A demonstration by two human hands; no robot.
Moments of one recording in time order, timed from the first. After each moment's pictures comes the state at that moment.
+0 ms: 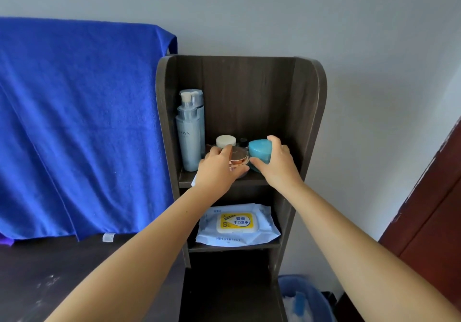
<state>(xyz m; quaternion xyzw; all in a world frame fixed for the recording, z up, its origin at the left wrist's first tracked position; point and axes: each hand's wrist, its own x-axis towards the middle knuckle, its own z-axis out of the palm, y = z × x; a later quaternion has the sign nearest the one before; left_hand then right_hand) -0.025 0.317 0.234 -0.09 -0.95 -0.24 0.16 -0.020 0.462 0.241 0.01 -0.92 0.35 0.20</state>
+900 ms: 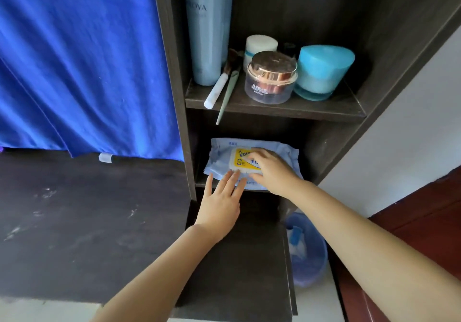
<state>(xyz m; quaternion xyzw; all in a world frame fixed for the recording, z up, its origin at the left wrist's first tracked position) 0.028 0.297 -0.001 -0.16 -0.98 -0.02 0.12 -0.051 0.446 0.057 0.20 -0.97 0.11 -0.05</state>
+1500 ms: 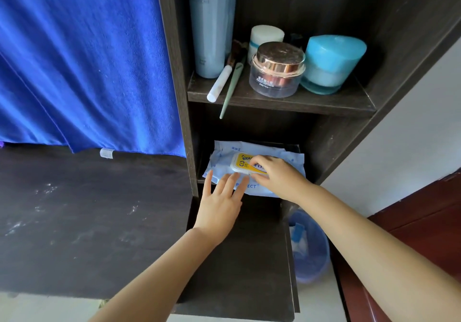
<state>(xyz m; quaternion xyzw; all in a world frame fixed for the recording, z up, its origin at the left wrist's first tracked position) 0.035 0.292 -0.014 -0.16 -0.96 0.00 0.24 -0.034 0.453 0.055 0.23 -0.96 0.15 -0.07</state>
